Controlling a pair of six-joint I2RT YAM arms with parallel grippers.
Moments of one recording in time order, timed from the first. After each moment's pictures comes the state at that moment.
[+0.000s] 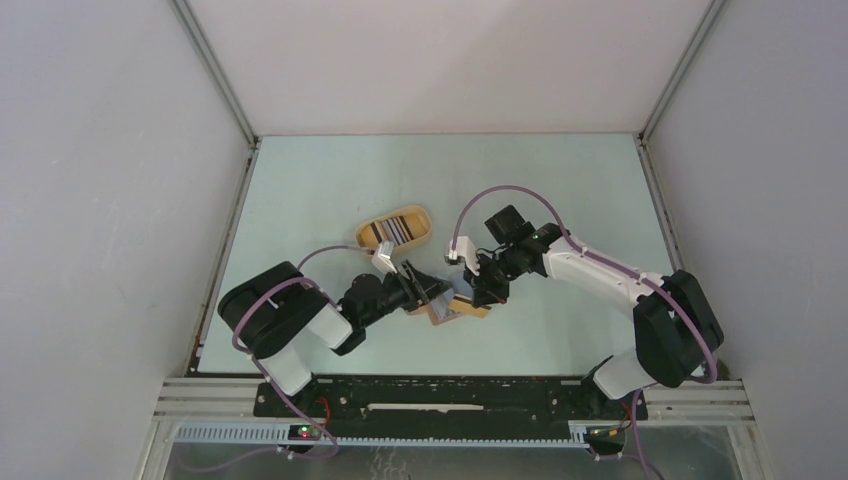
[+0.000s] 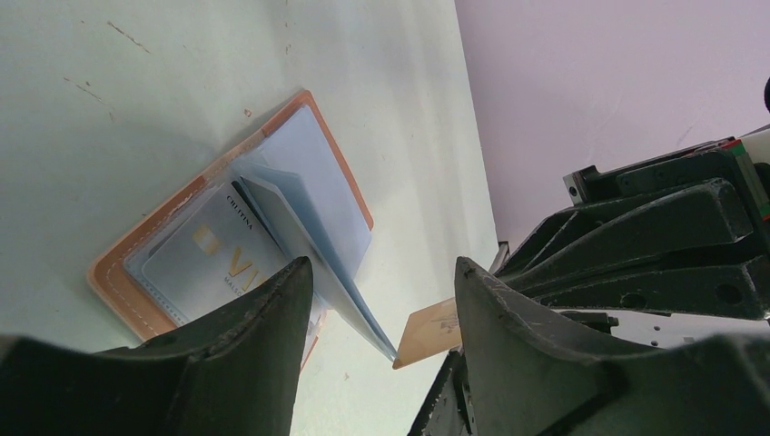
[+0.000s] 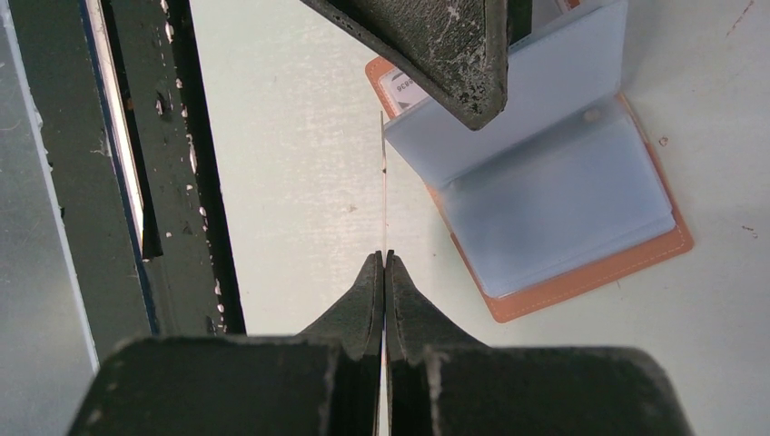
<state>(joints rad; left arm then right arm) -0.74 1.68 0.24 1.25 0.14 -1.11 0.63 1.49 1.00 -0.67 -0.63 -0.61</state>
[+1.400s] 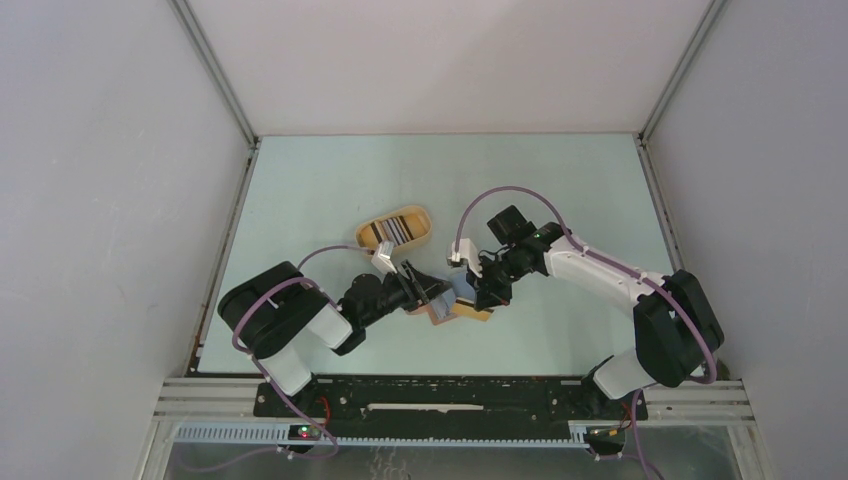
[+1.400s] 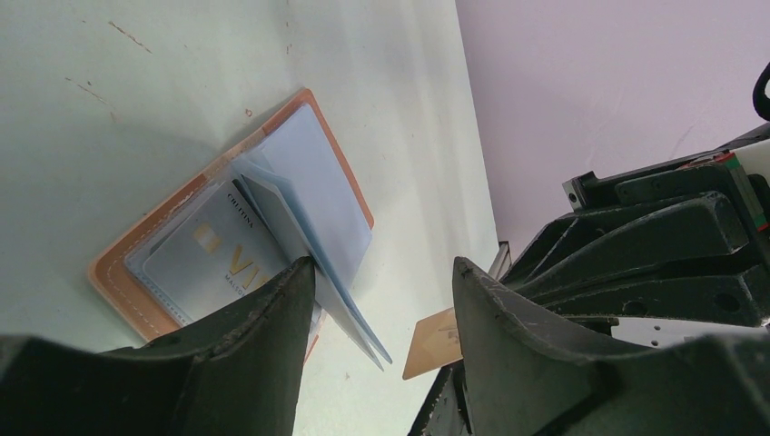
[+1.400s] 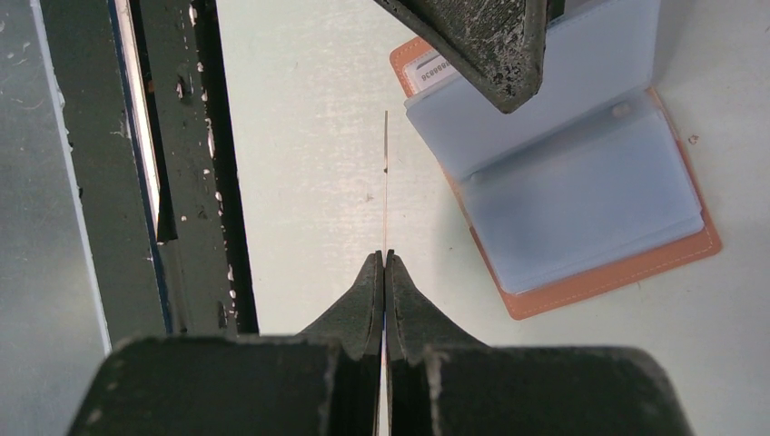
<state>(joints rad) -0.74 1.68 0.24 1.25 0.14 -1.11 0.62 1.49 1.00 -0.71 -0.67 -0.65</state>
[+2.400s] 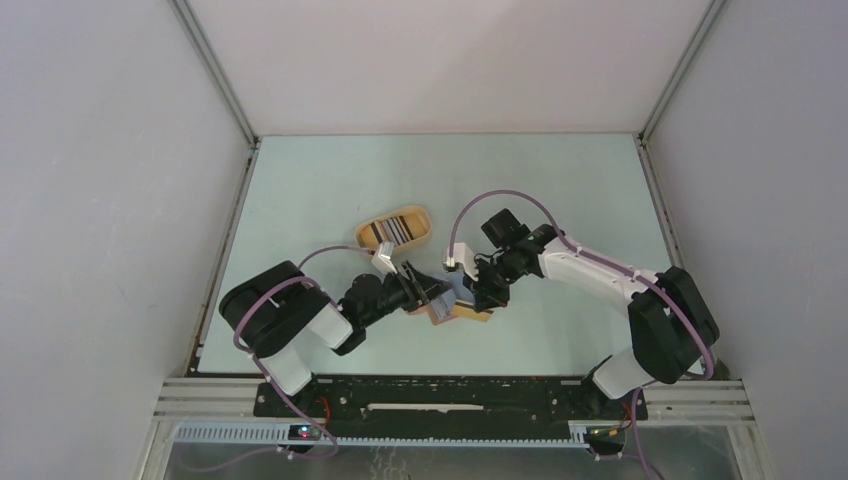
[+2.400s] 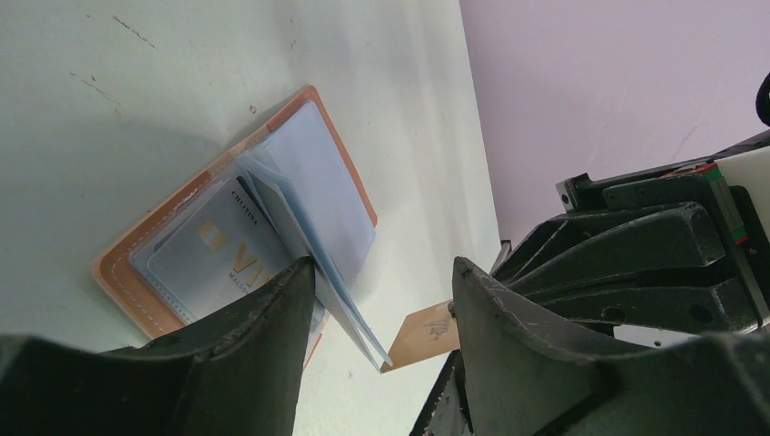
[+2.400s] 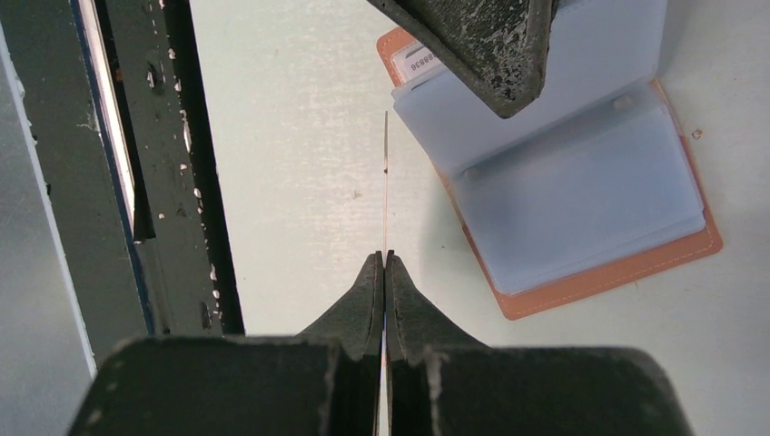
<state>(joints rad) -0.74 1.68 0.24 1.25 0.15 -1.11 0.66 1.52 1.00 -0.71 -0.61 -0.65</state>
